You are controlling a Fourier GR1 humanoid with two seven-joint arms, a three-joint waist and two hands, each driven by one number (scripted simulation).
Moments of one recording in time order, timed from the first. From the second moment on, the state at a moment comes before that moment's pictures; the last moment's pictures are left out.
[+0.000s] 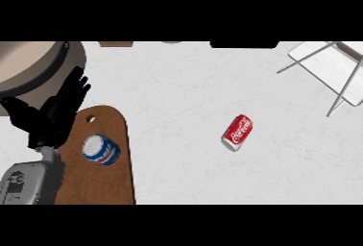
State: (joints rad) left arm -0.25 0.19 0.10 -1.53 0.09 -0.01 0.24; right arm -0.65 -0.73 -0.63 -1.05 0.43 0.37 -0.09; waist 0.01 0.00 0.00
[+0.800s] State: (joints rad) left arm -0.26 0.19 0.10 -1.52 0.09 -0.02 0.23; right arm -0.79 -0.88 -0.62 -0.51 0.48 0.12 -0.34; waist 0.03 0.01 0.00
